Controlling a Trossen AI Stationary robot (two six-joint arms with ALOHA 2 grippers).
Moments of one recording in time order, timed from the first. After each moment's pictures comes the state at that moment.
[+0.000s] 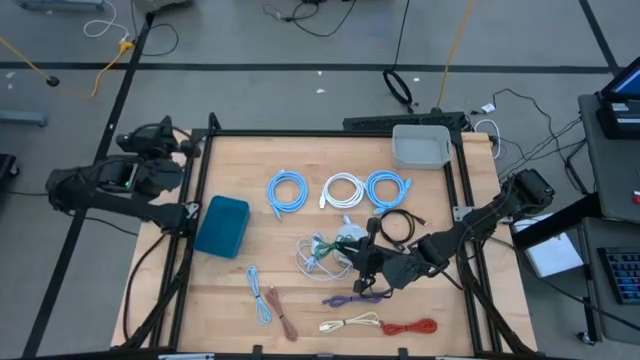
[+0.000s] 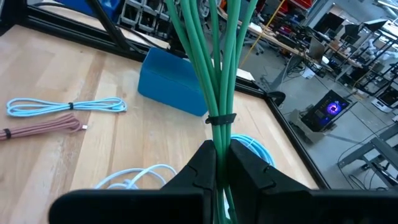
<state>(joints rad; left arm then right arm) -0.03 0.65 1.00 -1.11 -1.55 -0.70 0.53 1.54 0.99 0.14 0.84 -0.12</state>
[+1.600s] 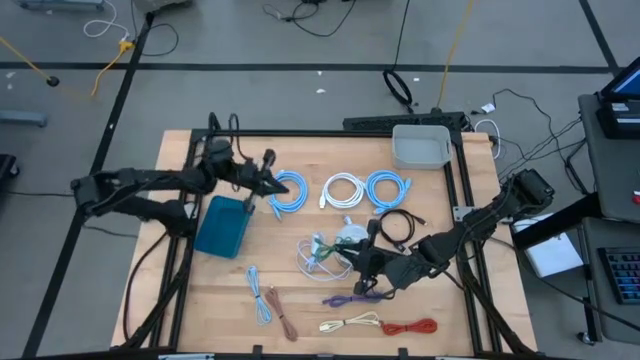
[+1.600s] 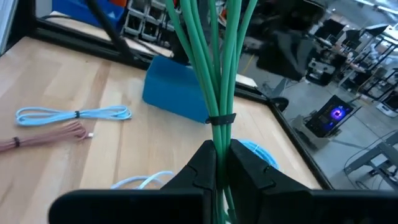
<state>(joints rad) 0.45 1.22 0.44 0.84 0.82 0.25 0.53 1.54 0.96 0.23 0.84 -0.15</state>
